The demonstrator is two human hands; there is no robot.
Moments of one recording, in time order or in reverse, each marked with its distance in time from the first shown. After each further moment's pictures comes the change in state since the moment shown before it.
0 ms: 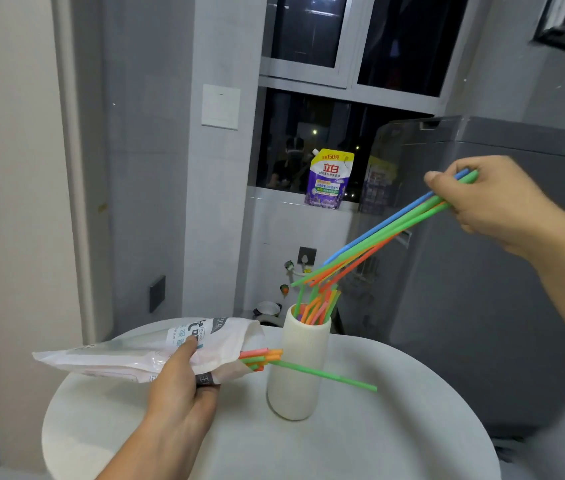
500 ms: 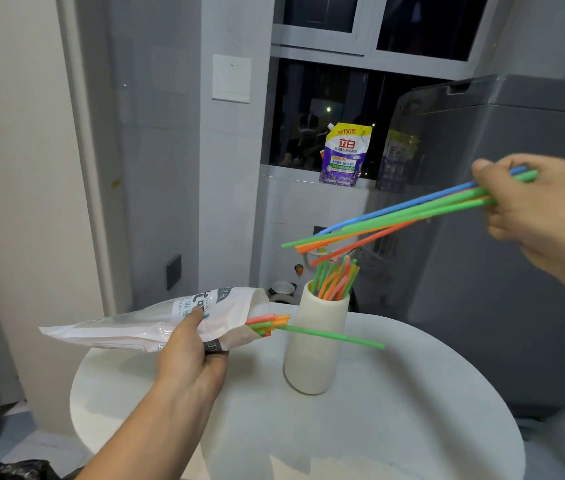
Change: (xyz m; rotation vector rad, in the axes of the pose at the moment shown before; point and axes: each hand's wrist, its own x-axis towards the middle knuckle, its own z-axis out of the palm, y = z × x) left_hand 0.007 0.009 0.000 -0.047 0.037 0.036; right_hand -0.030 0.030 0.020 0.452 0.101 0.080
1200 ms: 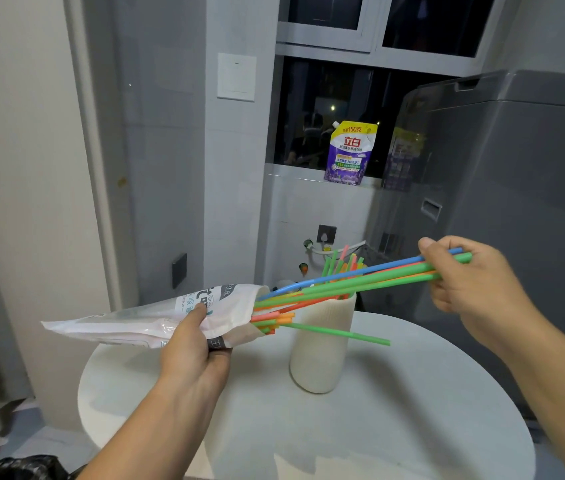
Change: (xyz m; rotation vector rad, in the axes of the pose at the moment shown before) left_hand -0.002 0.003 0.000 0.021 -0.009 0.027; right_hand -0.062 0.053 0.040 0.102 -0.109 0.252
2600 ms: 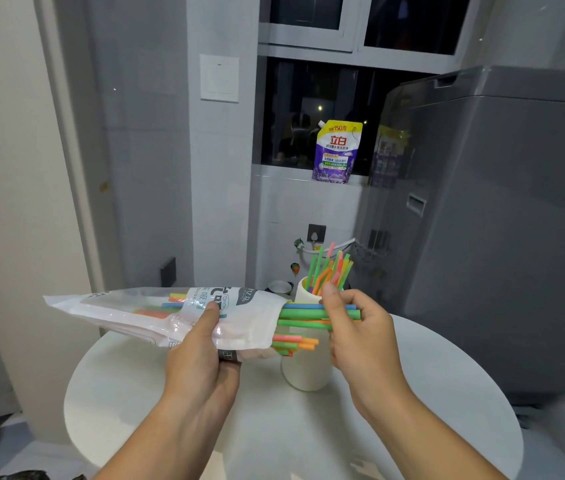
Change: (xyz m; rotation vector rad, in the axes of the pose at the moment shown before) left_hand -0.019 -0.021 -0.003 0.206 -0.207 0.094; right_hand -0.067 0.045 0.096 0.166 0.037 0.107
